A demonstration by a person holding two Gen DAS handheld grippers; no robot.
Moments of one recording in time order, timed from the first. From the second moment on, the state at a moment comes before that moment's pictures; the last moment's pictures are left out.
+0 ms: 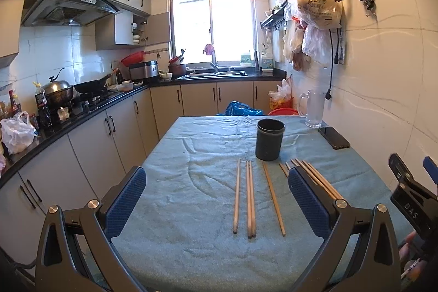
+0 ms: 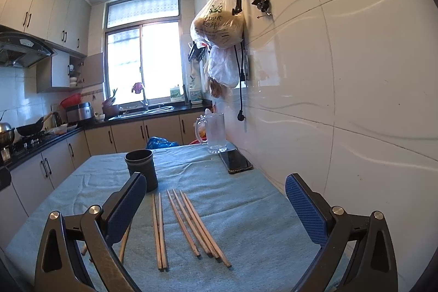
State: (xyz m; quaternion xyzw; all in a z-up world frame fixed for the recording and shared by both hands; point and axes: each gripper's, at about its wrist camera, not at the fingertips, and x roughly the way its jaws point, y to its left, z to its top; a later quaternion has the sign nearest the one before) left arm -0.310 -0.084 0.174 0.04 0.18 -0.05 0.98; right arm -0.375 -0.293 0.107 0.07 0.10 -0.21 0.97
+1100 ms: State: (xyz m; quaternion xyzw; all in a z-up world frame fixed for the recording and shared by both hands) left arm -0.051 -0.115 0.044 0.02 0.47 -0.19 0.86; right arm -0.132 -0.366 0.012 0.11 0.47 0.04 0.87
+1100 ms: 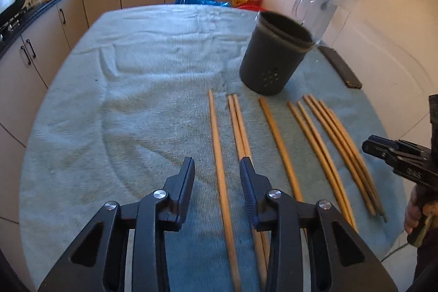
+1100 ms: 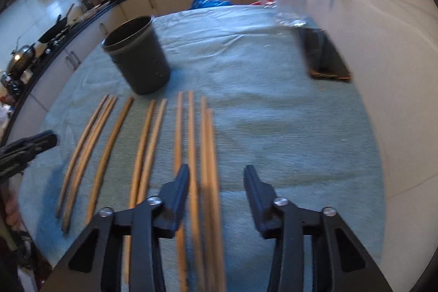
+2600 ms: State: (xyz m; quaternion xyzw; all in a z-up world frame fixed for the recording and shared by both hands) left arm -0.068 -0.111 0.105 0.02 0.40 -0.22 0.89; right arm -0.075 -0.310 0.061 0.11 0.44 0.07 0.89
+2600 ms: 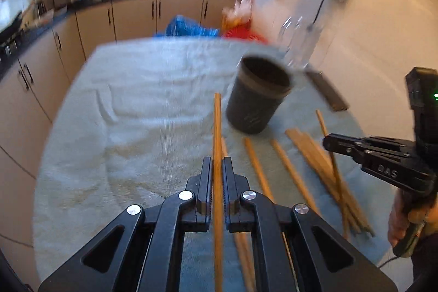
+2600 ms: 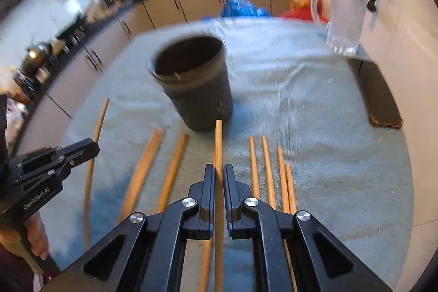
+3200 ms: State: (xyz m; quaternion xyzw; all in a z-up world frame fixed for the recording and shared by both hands) left arm -0.181 -0.107 0.194 0.02 0.24 -0.25 0.94; right arm -0.184 -0.314 0.136 0.11 0.30 0.08 0.95
